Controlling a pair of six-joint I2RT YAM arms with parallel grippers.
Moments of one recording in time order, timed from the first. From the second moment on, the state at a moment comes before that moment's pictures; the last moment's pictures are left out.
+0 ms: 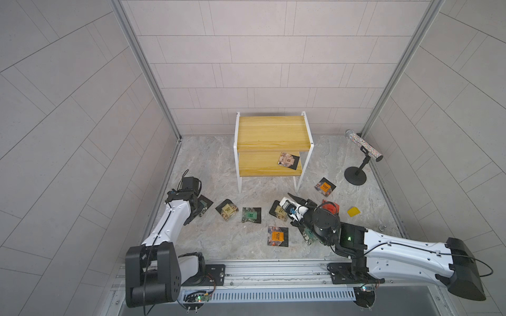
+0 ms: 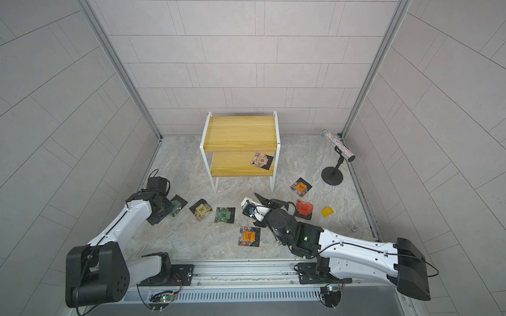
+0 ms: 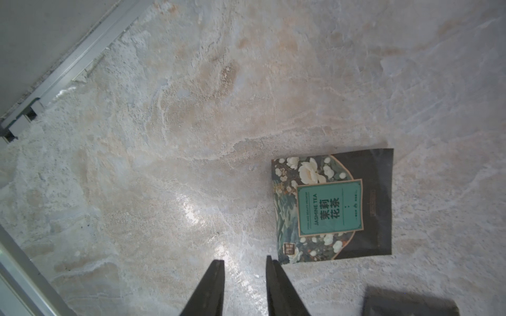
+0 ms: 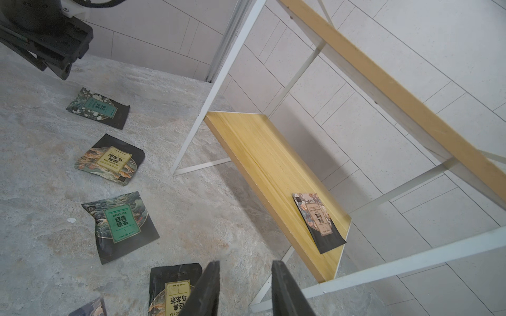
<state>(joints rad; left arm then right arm) 0.11 1.19 0.69 -0.80 -0.27 -0.78 1.14 0.92 0.55 0.13 0.55 -0.43</state>
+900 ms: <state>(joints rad) -0.02 0.97 0.87 -0.82 0.17 -0.61 0.62 0.85 0.80 -0.32 0.21 0.17</state>
